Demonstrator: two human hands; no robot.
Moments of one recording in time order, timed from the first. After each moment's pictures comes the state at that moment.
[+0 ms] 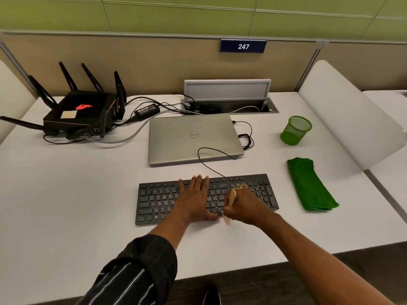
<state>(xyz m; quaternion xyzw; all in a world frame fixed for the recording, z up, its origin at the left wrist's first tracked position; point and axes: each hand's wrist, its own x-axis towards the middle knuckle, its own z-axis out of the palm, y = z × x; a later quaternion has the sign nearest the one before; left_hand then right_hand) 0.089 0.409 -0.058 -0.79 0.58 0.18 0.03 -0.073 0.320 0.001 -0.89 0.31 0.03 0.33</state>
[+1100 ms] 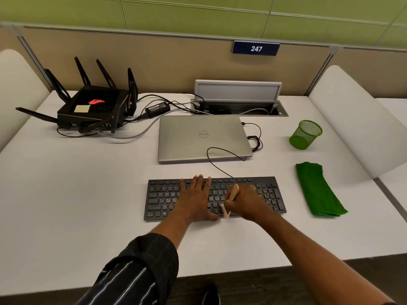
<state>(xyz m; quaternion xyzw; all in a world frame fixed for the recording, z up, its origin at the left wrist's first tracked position) 0.102 0.424 -0.056 -0.80 0.57 0.18 0.05 -0.049 0.326 0.002 -0.88 0.35 0.02 0.34</state>
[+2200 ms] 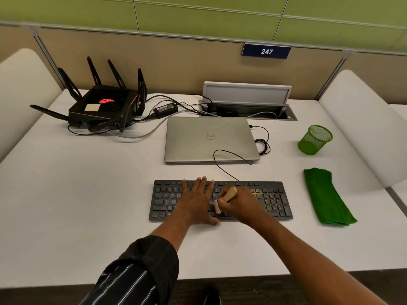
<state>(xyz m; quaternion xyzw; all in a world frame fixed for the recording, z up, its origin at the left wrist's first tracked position) 0.112 0.431 -0.061 -0.79 0.58 0.18 0.04 -0.030 0.339 0.001 -0.87 0.31 -0.05 0.37</state>
